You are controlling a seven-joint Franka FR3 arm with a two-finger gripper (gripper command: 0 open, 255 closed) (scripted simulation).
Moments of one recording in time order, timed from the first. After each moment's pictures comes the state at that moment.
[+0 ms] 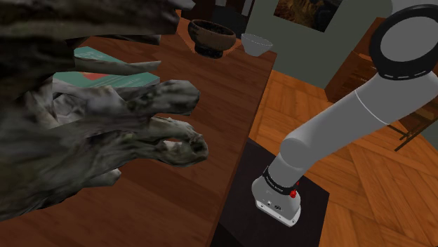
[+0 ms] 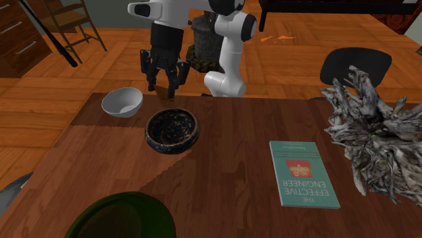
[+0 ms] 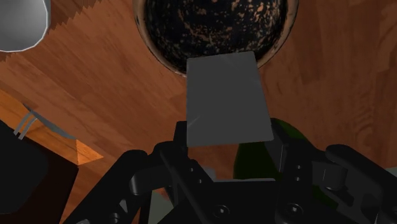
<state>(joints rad) -0.21 -0.30 0.11 -1.53 0.01 1.68 0.04</state>
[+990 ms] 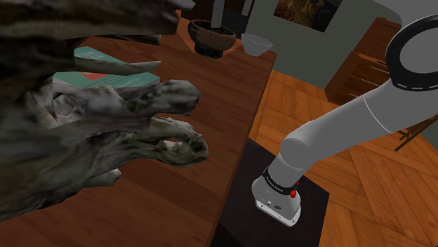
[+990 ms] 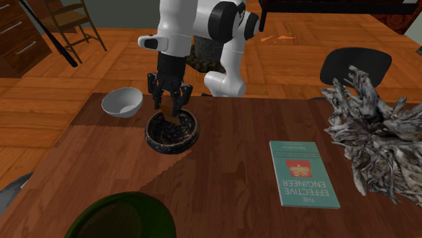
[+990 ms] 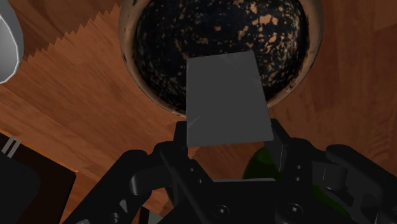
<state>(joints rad) -0.20 -0.41 0.11 -1.83 0.02 1.87 0.04</state>
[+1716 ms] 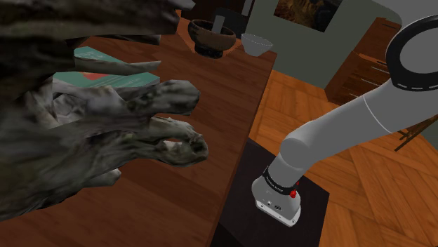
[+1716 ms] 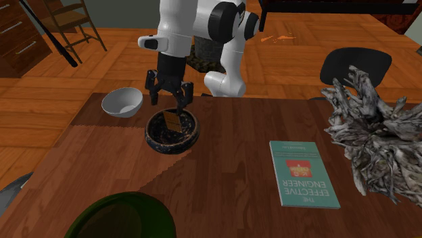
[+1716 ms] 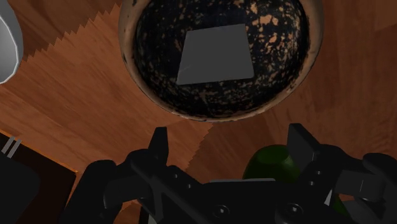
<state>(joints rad) -0.20 -0.41 0.11 -1.83 0.02 1.88 0.04</state>
